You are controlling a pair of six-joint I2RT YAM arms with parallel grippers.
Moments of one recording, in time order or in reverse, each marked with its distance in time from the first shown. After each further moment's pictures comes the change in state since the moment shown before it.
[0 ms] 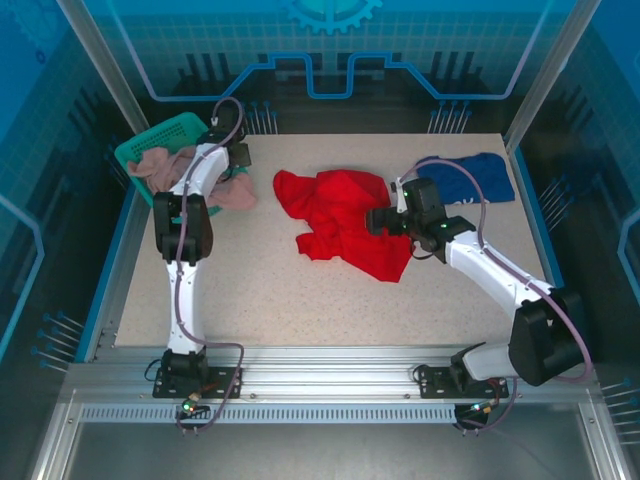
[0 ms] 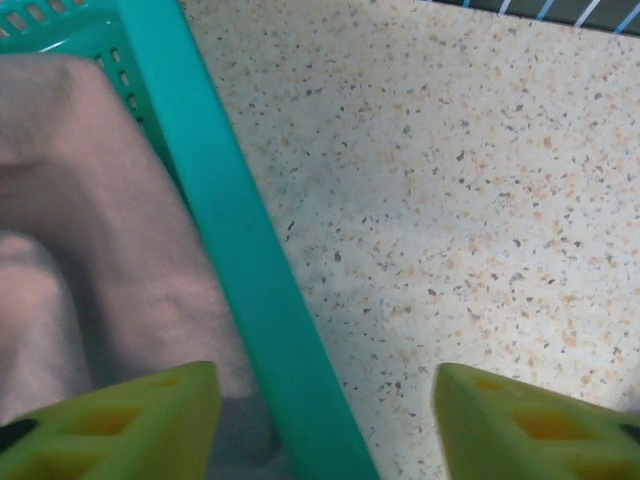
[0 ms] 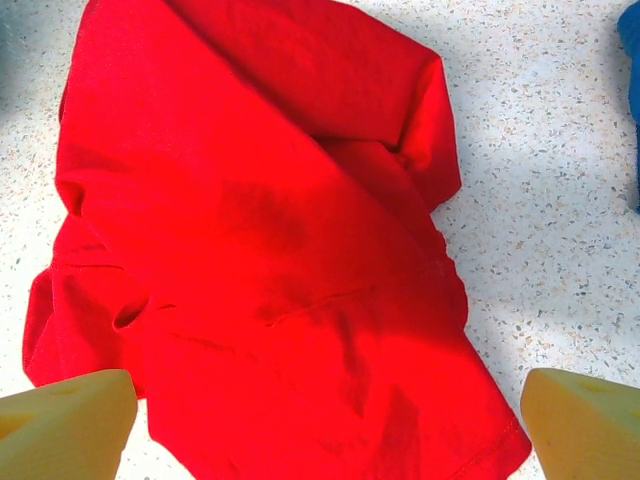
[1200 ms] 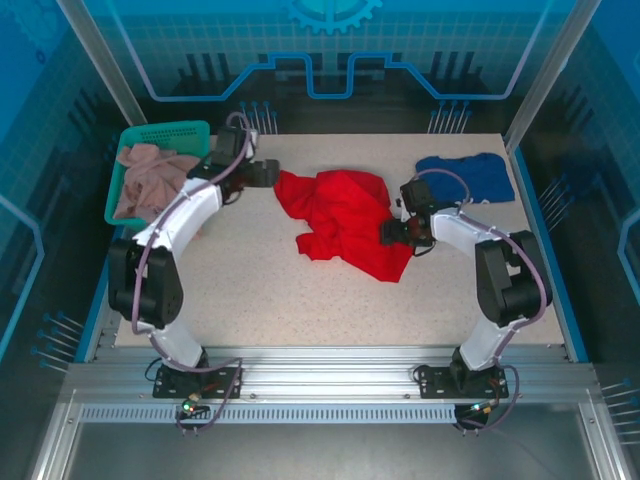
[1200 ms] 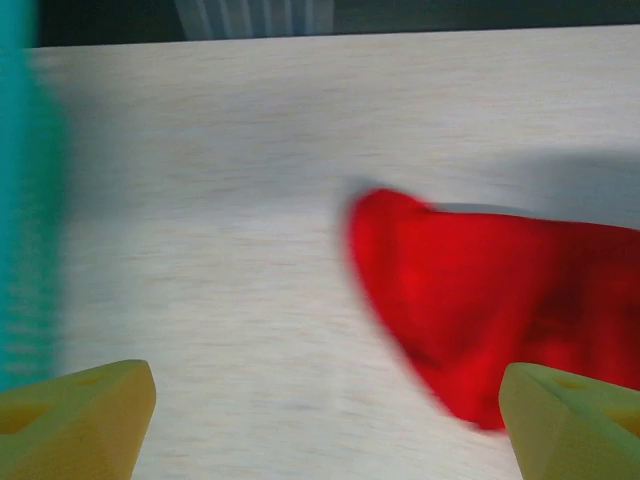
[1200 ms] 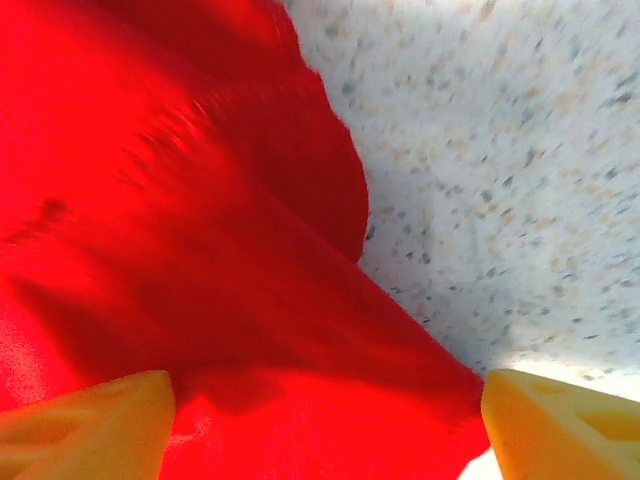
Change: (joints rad) left arm -0.204 -0.688 -0.747 0.291 0.237 0.075; right arm -0.126 0.373 0.104 -0.162 -0.067 0.038
